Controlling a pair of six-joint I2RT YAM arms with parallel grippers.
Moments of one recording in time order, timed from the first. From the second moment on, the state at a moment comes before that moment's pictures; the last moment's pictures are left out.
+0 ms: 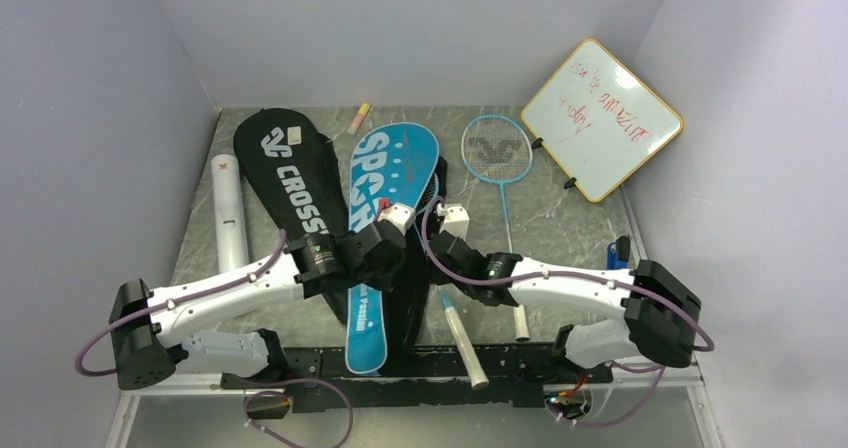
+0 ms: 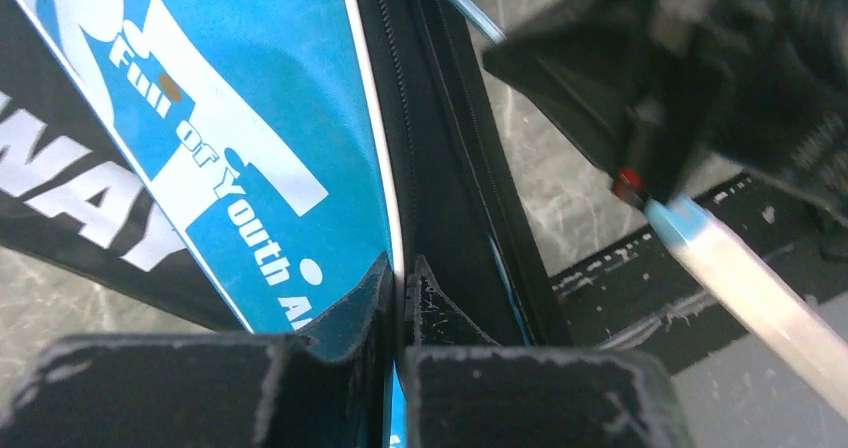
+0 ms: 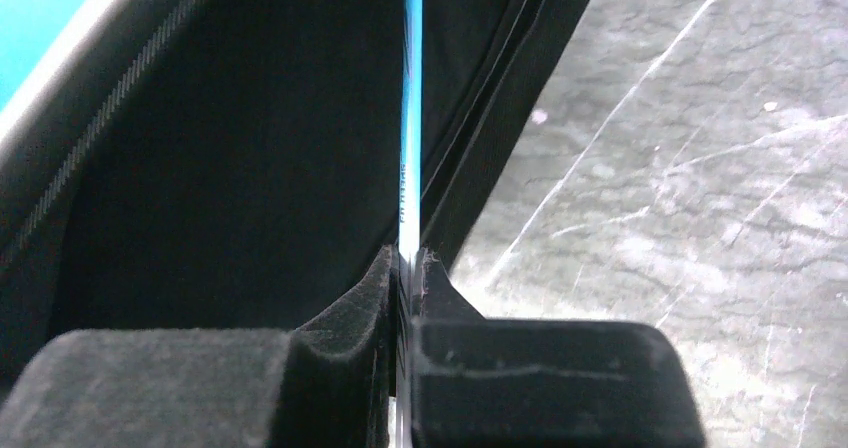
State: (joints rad) left arm -1.10 1.19 1.02 -0.75 -0.32 -0.59; right arm 1.09 1.31 0.72 -0.17 0.44 0.74
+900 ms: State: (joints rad) left arm -1.10 1.23 0.65 -0.18 0.07 -0.60; right arm 0.82 1.54 0.71 0.08 0.32 0.93
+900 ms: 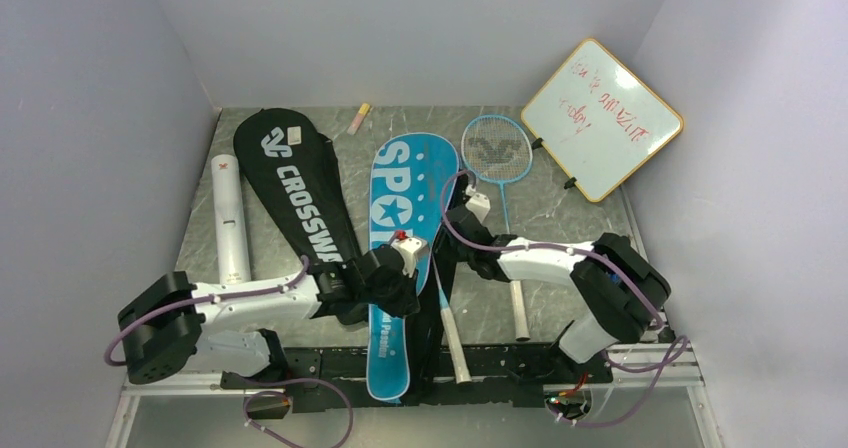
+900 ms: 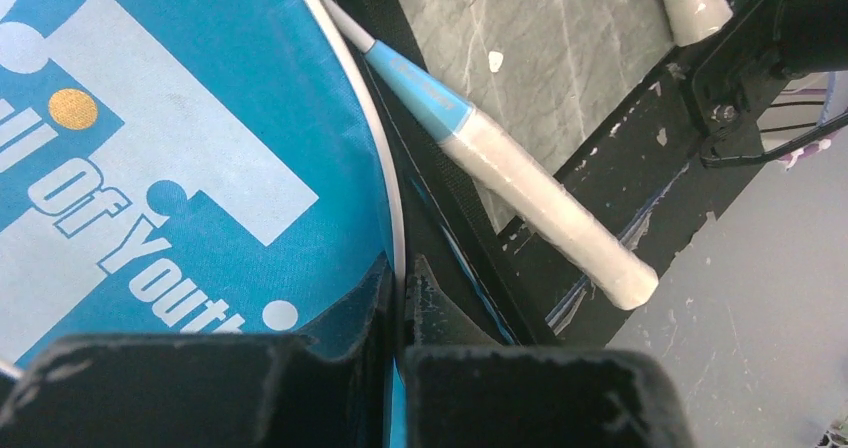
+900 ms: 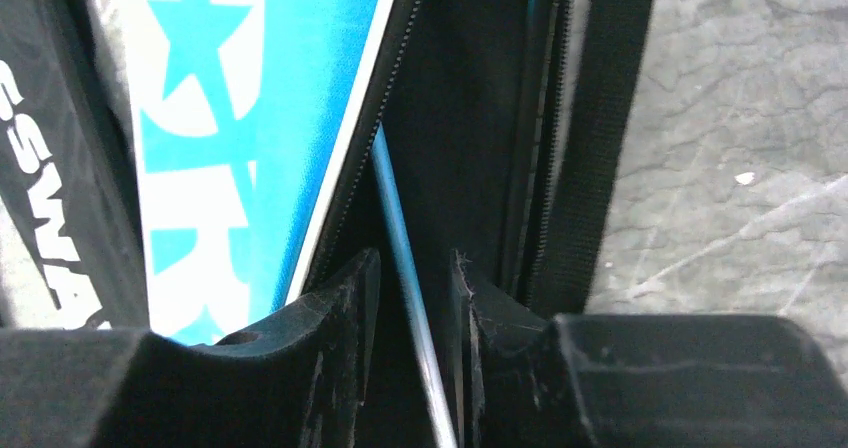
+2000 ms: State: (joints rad) left arm -1.11 1.58 0.81 -0.01 -0.12 -0.52; right arm 0.76 0.98 0.38 -0.33 -0.12 0.77
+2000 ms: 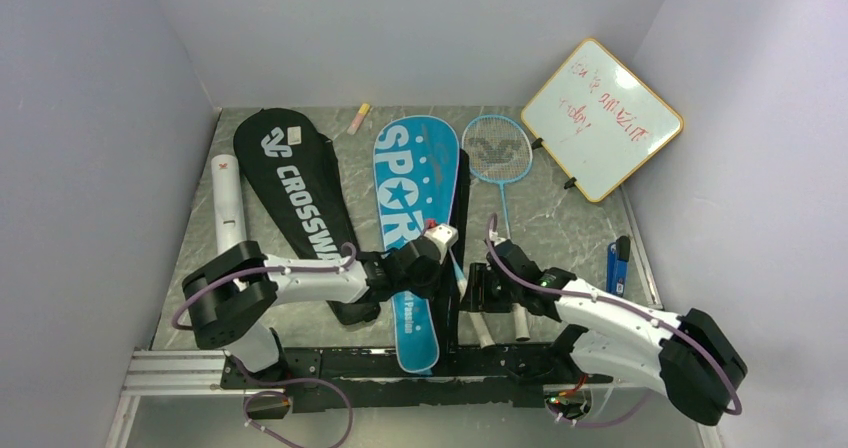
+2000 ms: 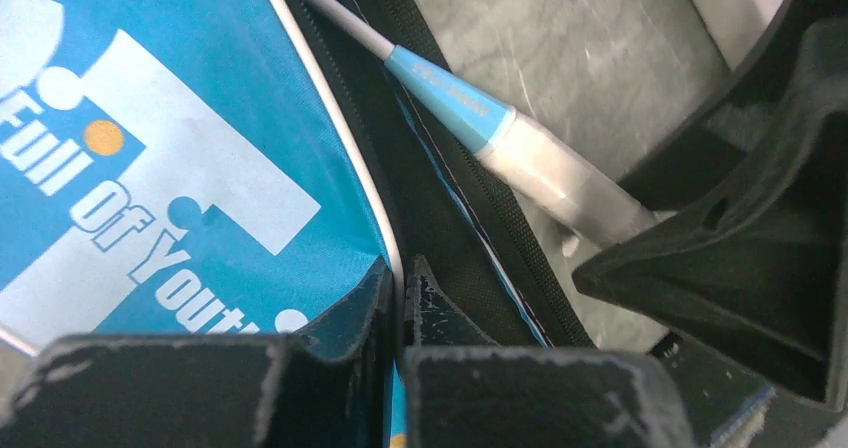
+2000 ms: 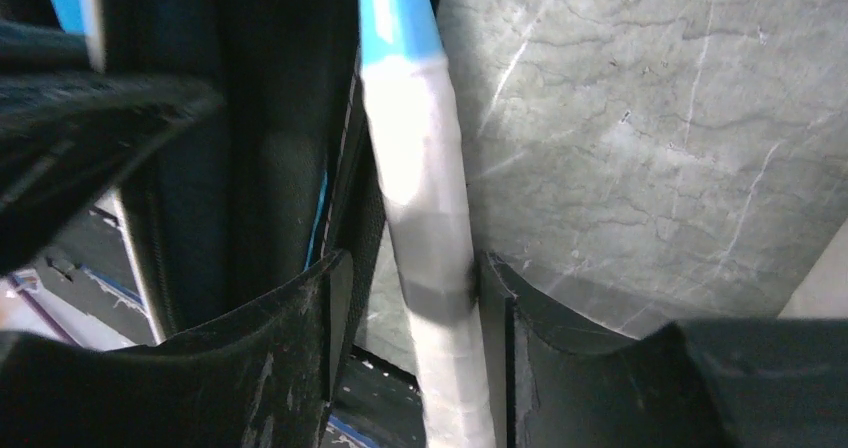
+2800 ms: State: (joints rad) left arm -1.02 1.59 0.84 0.02 -0.03 -0.55; right arm 0.77 1.16 0.42 -0.09 -0.25 0.84
